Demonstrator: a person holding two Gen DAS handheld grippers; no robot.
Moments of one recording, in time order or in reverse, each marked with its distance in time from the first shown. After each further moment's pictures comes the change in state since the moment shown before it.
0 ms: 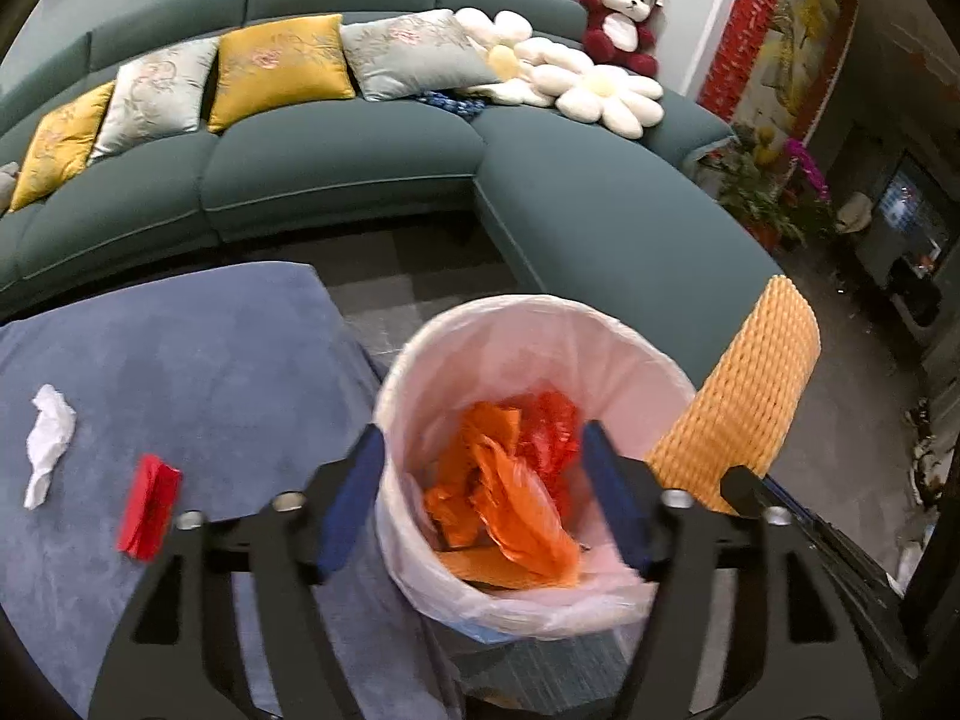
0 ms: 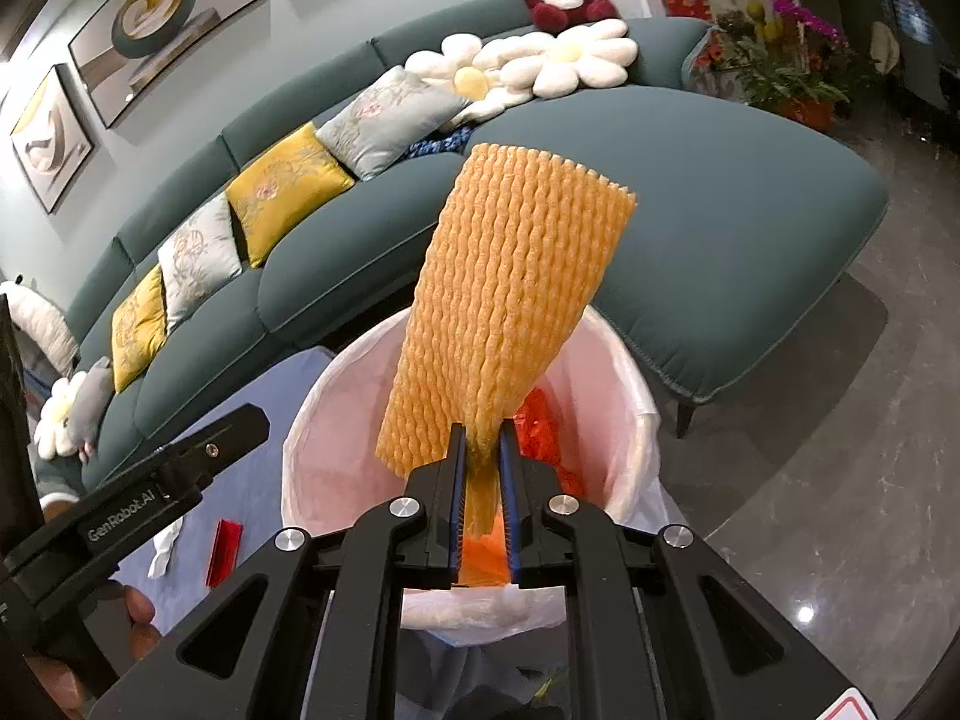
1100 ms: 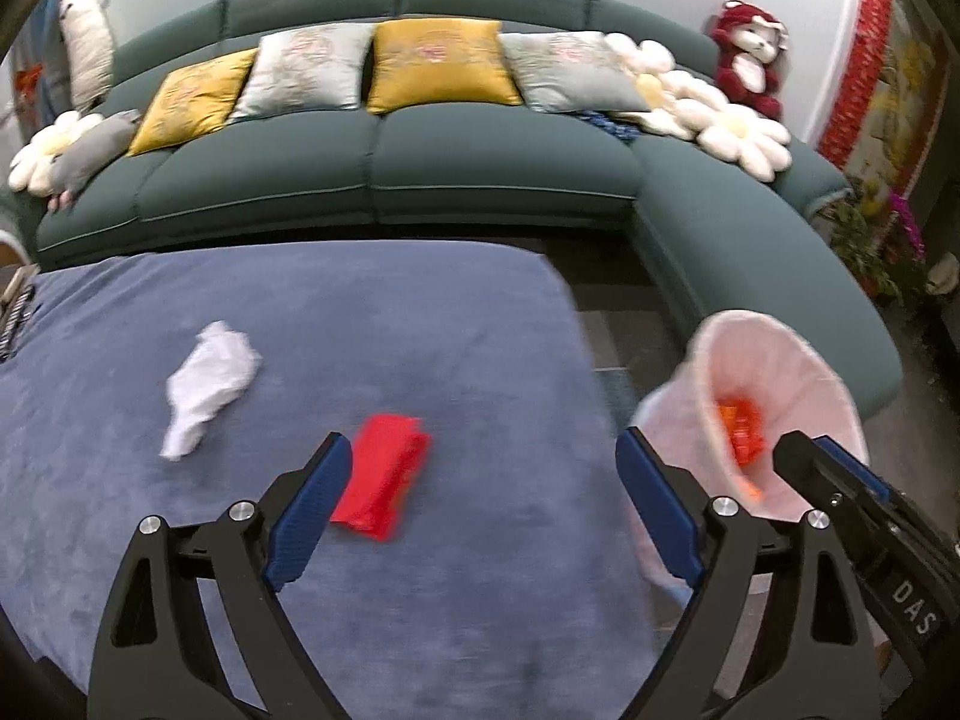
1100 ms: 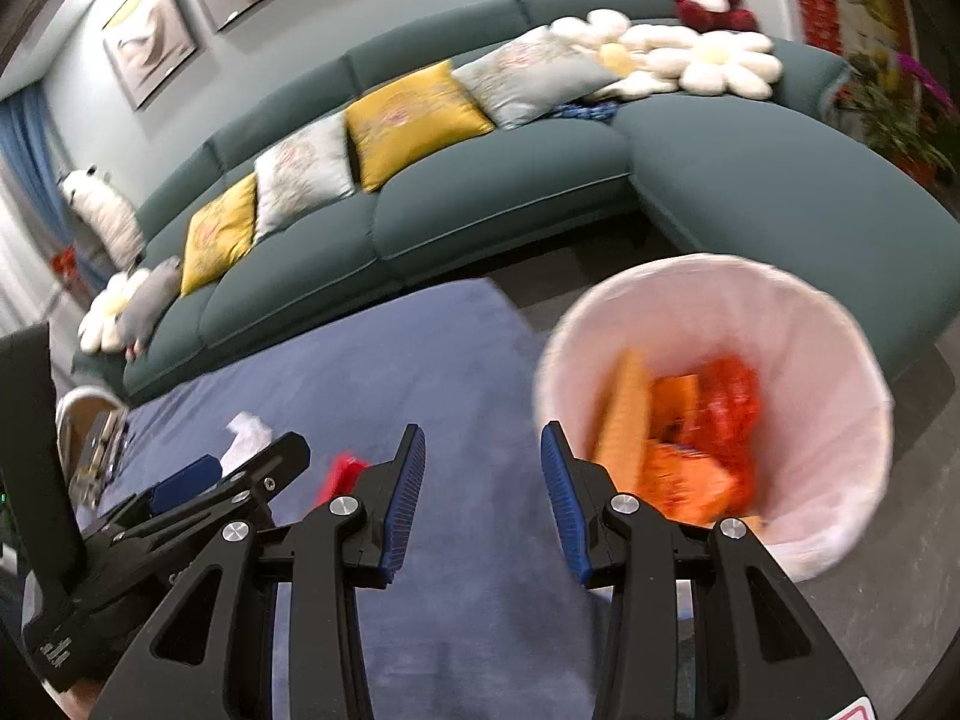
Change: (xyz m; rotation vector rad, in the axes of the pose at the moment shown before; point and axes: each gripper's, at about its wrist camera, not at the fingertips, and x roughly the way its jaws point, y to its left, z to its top) left arm -0.056 0.157 -0.039 -0.147 -0.033 0.237; right arm 0.019 0.161 -0.047 -0.222 0.083 0.146
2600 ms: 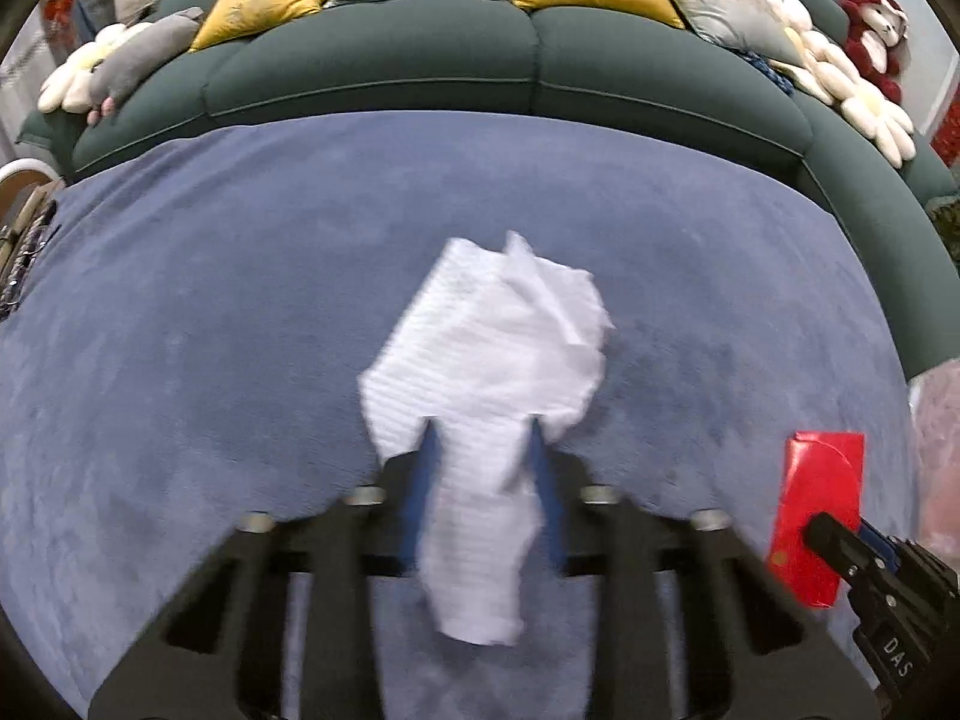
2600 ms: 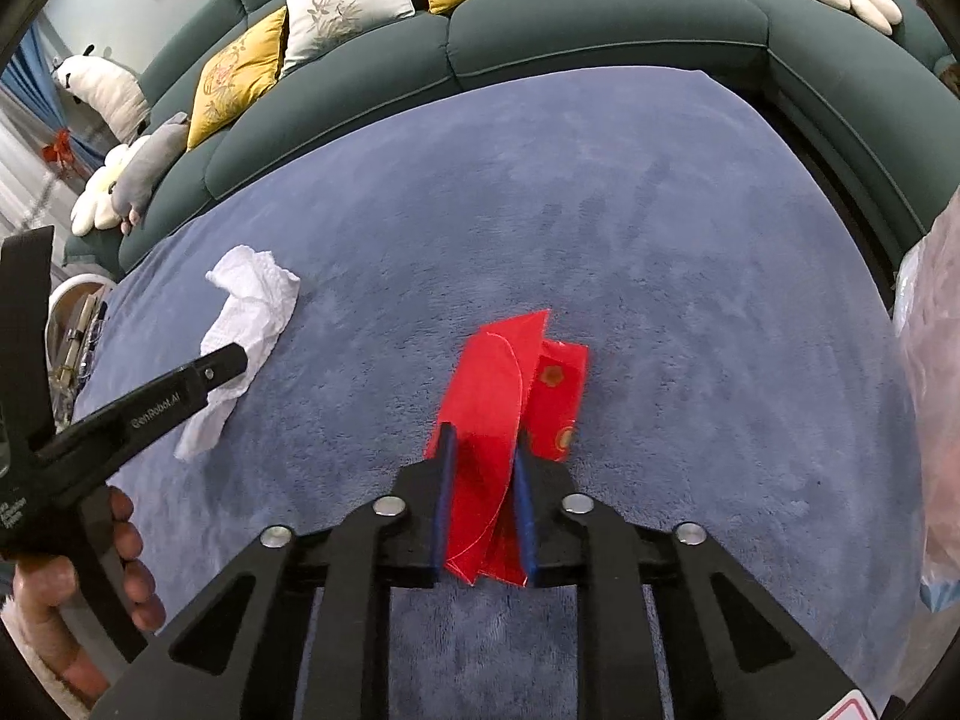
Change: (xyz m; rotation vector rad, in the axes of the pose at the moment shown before) left arm 0.135 0.216 -0.008 -0.080 0.201 0.121; right arm 0.197 0.134 -0.065 -0.076 0.316 0.036
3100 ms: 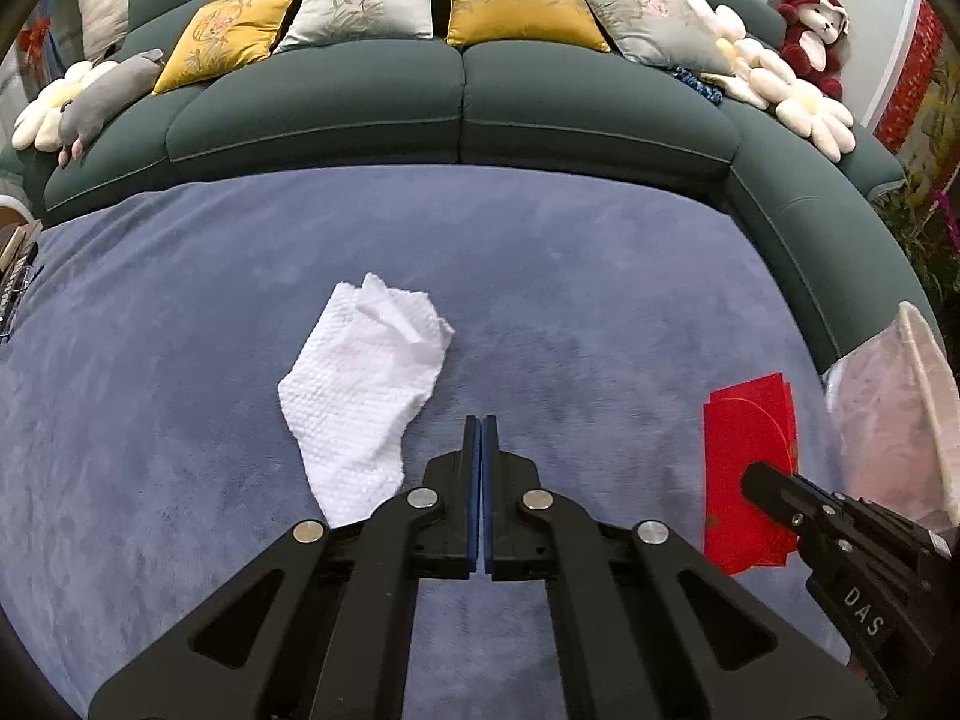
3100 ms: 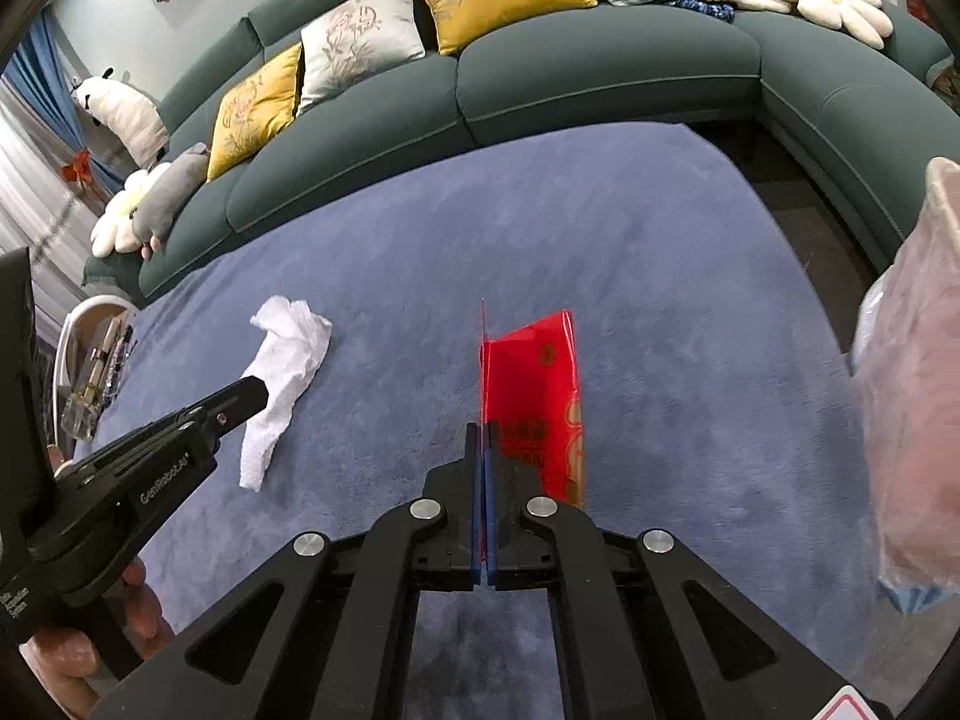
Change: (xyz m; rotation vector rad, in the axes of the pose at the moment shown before) left arm -0.059 -0.050 -0.016 0.052 -0.078 -0.088; right arm -0.044 -0.010 0.004 0.002 -0.087 0.036
